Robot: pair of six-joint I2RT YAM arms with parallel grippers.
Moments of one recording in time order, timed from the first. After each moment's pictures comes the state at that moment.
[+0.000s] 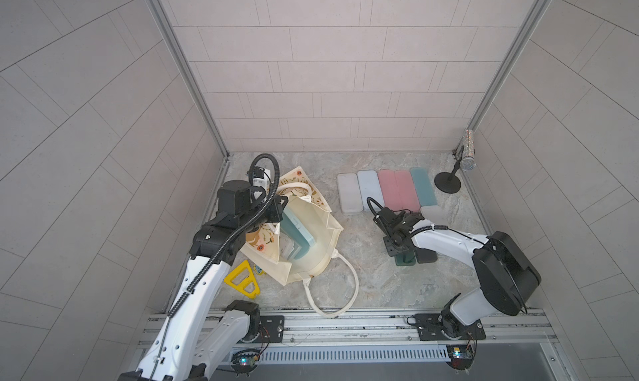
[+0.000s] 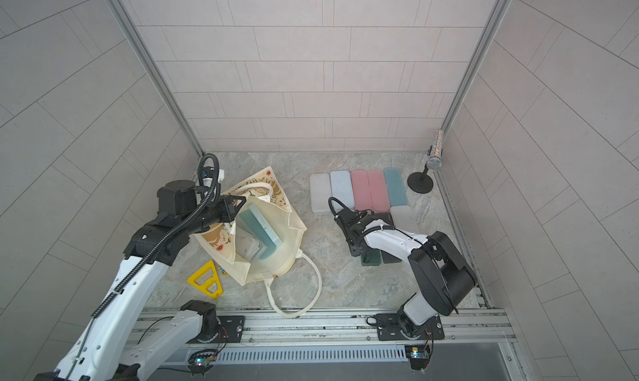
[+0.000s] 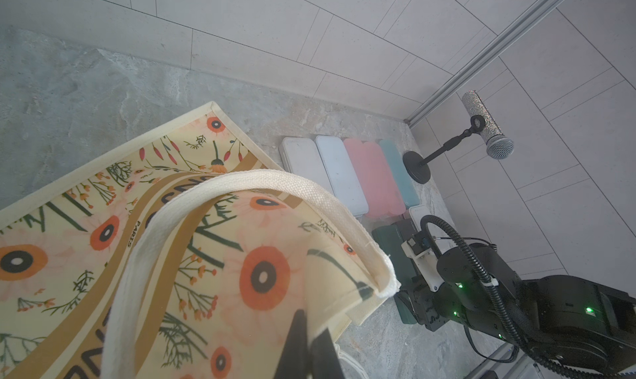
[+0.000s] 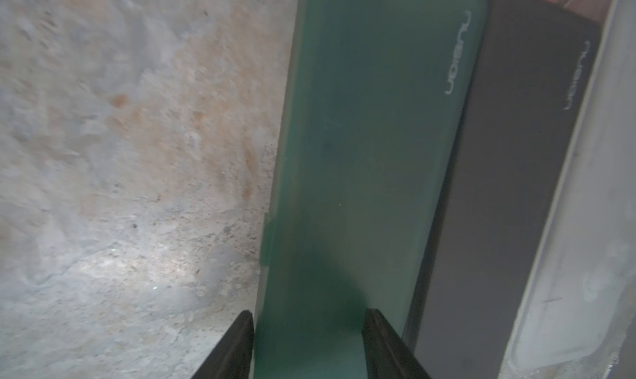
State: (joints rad) left arm -0.19 0.90 1.05 -0.66 0.36 -0.36; right arm 0.57 1.54 0.86 -0.76 0.36 0.39
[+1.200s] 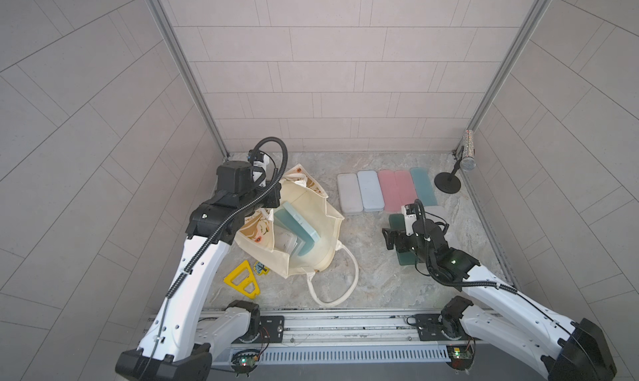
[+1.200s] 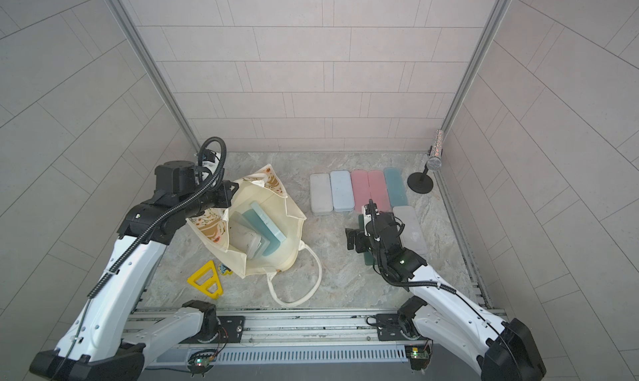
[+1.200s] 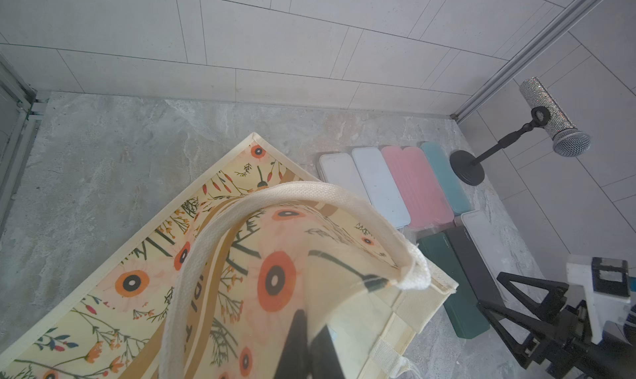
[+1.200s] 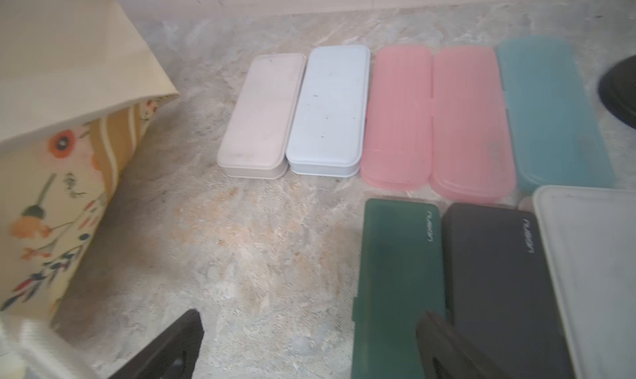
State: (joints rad) left arm -0.19 1.06 1.31 -0.82 0.21 -0.21; right arm 0.57 0.87 0.50 -0.18 0.17 0.34
